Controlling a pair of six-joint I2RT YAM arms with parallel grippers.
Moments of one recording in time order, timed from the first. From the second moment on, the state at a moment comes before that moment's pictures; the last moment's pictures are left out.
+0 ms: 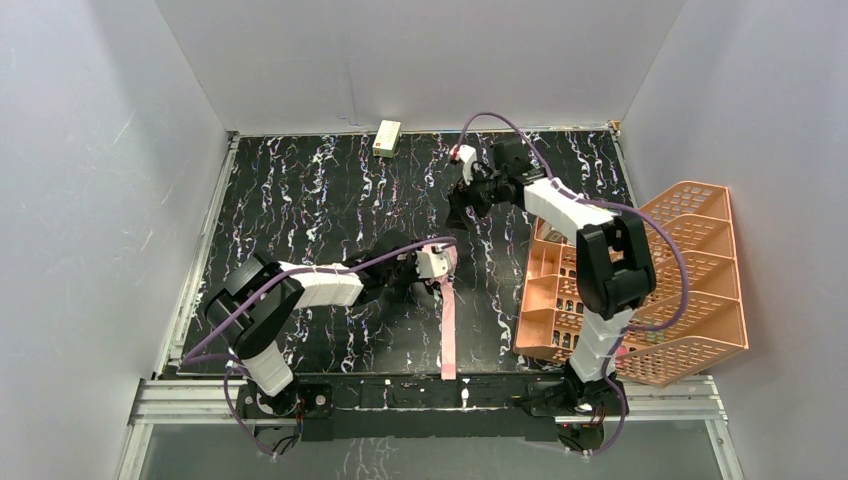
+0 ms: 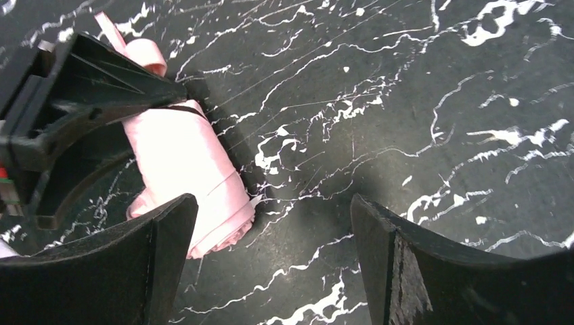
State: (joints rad) left arm -0.77 1.68 0.74 0.24 -0.07 0.77; right arm 0.39 1.81 1.34 -0.32 -0.69 -0.33
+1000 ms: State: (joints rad) left arm -0.82 1.70 0.68 0.38 -0.18 0.88; right arm 0.56 2.12 1.60 -0.82 -0.63 -0.62
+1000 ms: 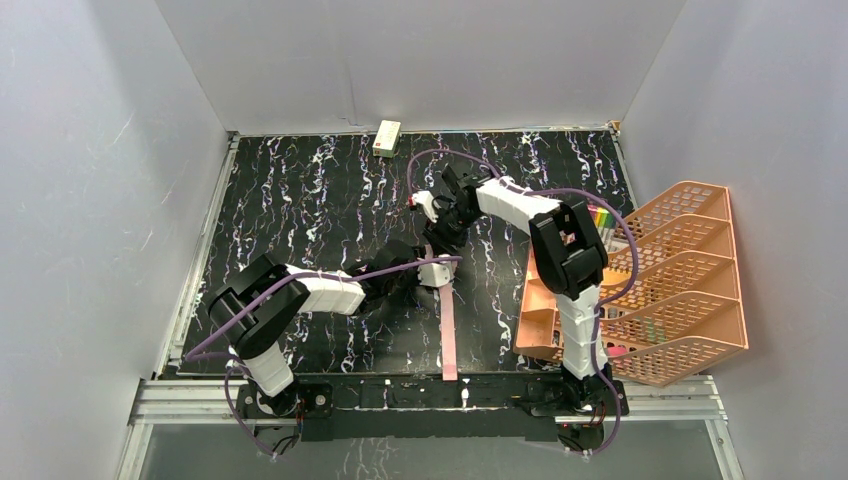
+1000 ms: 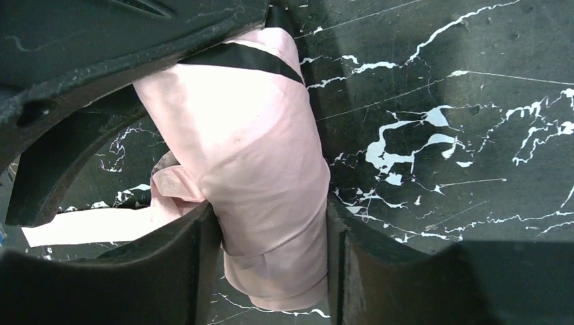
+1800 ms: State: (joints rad) left arm -0.81 0.98 0.56 0.18 -0.17 0.40; right arm 0.68 1.91 1.28 -0.45 -0.38 -0.50
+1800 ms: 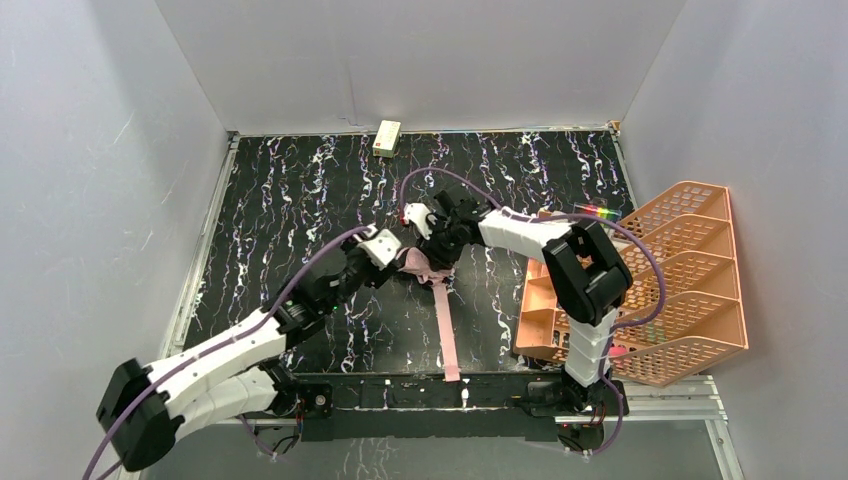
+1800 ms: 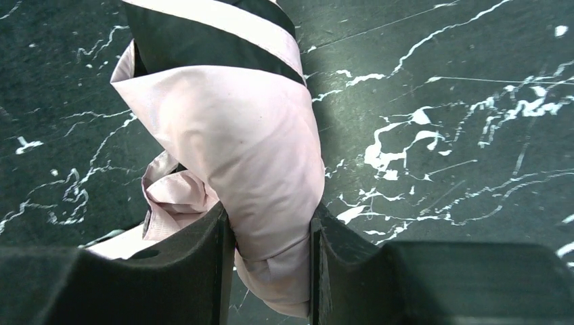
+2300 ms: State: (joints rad) left arm -0.54 1.00 0.55 0.09 -0.12 0.12; right arm 0.86 1.73 0.81 0.27 -0.06 -0.75
